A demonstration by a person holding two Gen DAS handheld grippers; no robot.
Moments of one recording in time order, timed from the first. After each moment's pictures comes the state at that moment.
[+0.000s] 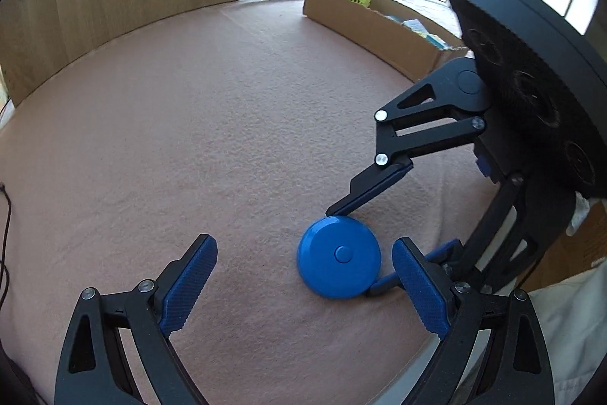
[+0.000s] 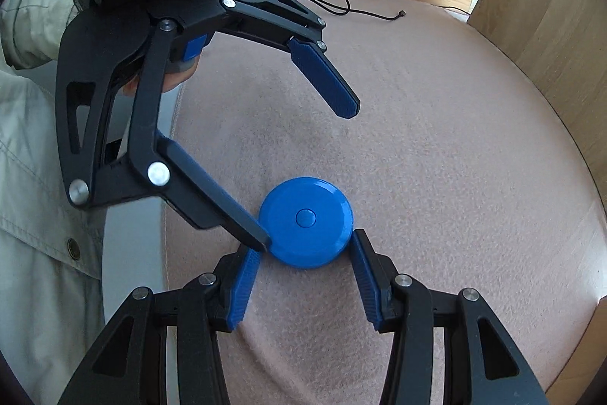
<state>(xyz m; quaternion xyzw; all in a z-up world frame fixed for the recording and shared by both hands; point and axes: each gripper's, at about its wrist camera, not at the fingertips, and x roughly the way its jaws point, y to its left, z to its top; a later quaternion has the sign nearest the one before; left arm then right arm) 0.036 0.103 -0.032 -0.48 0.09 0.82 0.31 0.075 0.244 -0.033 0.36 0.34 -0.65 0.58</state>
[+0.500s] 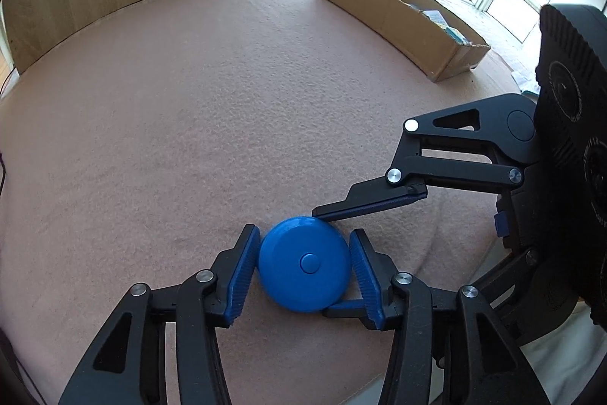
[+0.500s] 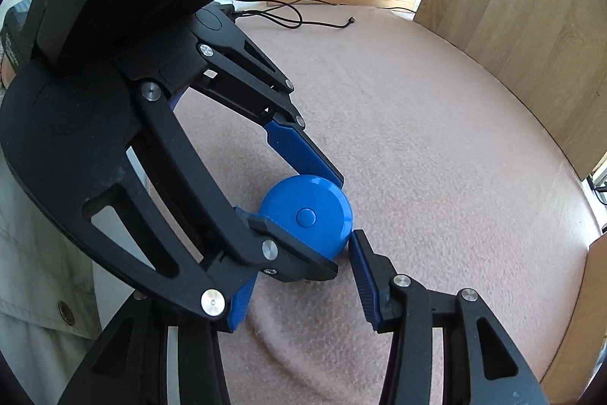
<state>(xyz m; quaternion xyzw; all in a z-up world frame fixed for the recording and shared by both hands) 0.037 0.126 -0.041 -0.52 0.06 0.81 0.28 0.095 0.237 -0.037 0.34 0.30 -0.73 0.51</state>
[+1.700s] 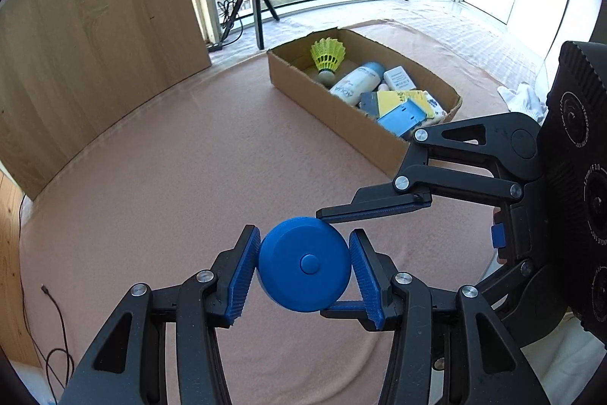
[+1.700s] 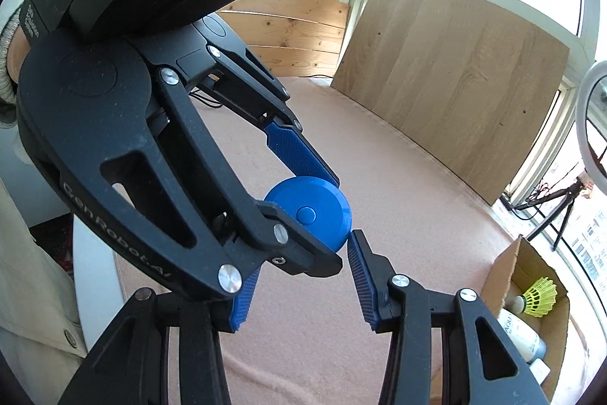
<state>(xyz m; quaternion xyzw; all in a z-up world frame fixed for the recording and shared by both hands) -0.008 0.239 0.070 -0.44 0.17 0.83 0.30 0.058 0.315 0.030 0.24 0.26 -0.82 0.45</state>
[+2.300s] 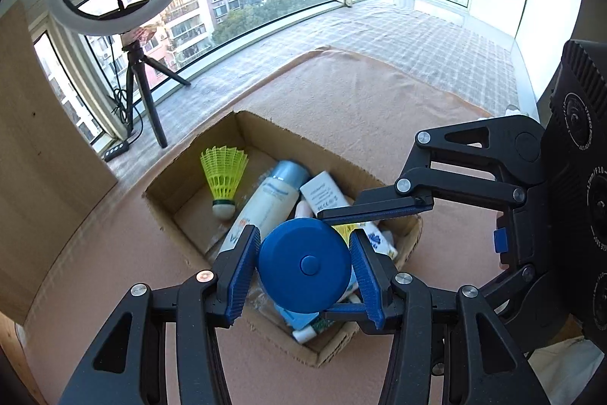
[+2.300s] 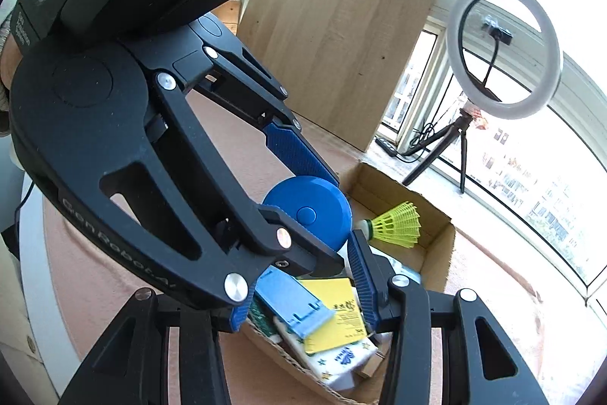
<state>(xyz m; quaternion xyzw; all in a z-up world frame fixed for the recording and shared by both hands) -0.084 0.461 0.090 -0.41 0.22 0.81 0.37 -0.028 0.488 0.036 0.24 0.23 -0.88 0.34</state>
